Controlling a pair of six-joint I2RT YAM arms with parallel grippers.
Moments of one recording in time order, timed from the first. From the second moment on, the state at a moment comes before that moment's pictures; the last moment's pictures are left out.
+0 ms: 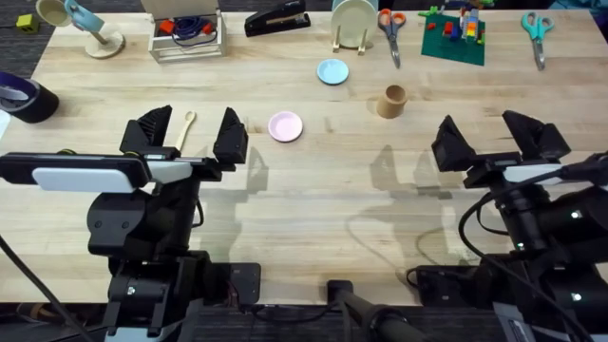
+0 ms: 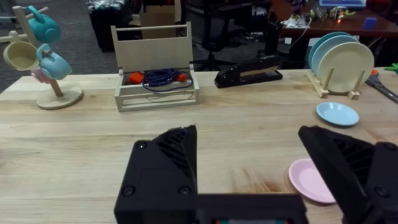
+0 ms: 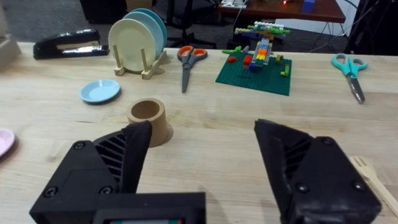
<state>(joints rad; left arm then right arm) 0.00 0.00 0.01 -0.02 0.01 0.00 -0.01 0.00 0.01 -0.09 -0.05 -0.01</state>
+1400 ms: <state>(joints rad) 0.00 0.24 0.70 -0.65 -0.02 0.02 -0.01 0.13 0.53 -0.56 -0.06 -0.04</state>
